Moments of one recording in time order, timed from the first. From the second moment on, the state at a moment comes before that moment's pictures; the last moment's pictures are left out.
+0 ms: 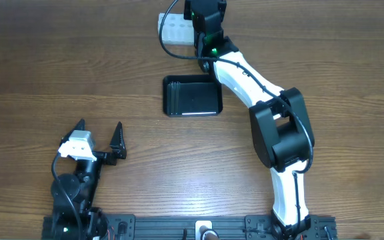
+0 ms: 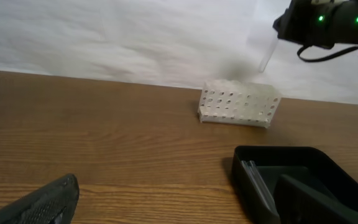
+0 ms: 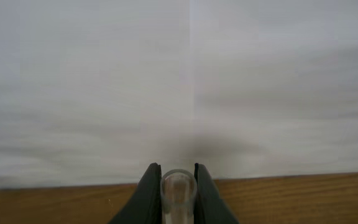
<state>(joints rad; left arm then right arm) -0.05 0.01 0.01 -0.07 0.08 -0.15 0.45 2.20 1.69 0.37 0.43 0.17</state>
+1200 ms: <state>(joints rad) -0.05 0.01 0.01 -0.07 0.08 -0.15 0.41 1.88 1.70 -0.64 0.17 0.58</state>
